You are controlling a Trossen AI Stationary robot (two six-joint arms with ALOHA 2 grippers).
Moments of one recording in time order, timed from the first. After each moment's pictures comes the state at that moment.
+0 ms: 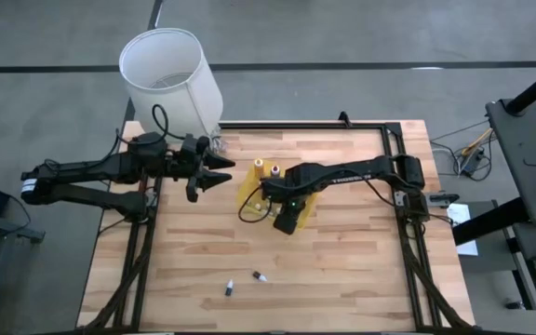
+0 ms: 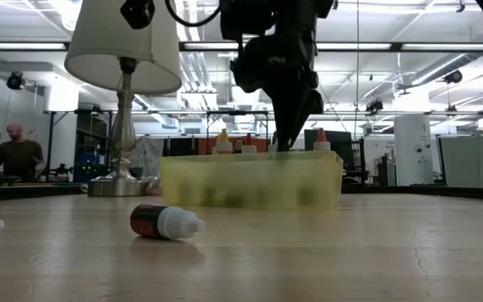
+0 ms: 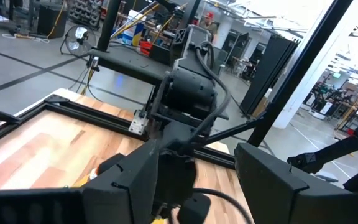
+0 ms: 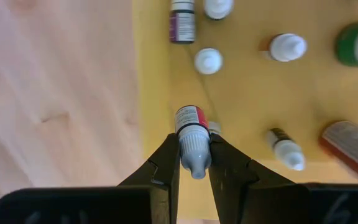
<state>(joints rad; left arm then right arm) 0.14 0.84 0.83 0.03 0.18 -0.37 0.00 2.01 1.67 -1.08 -0.10 0.46</state>
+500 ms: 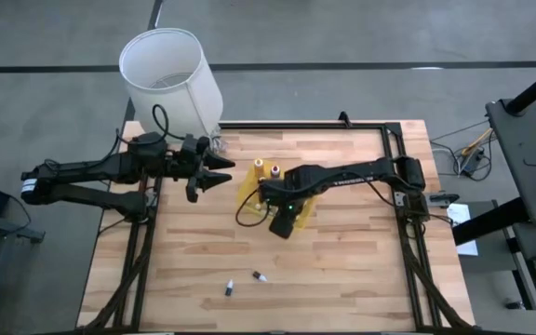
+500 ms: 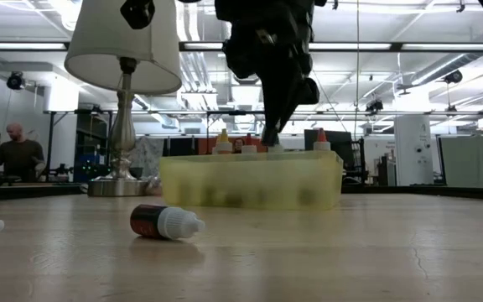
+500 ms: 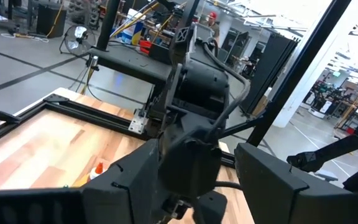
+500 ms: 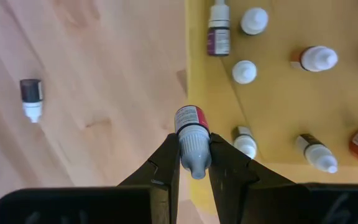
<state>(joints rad) 0.14 0.84 0.83 0.02 0.19 -0.36 0.03 2.01 1.73 -1.07 -0.13 0.52</state>
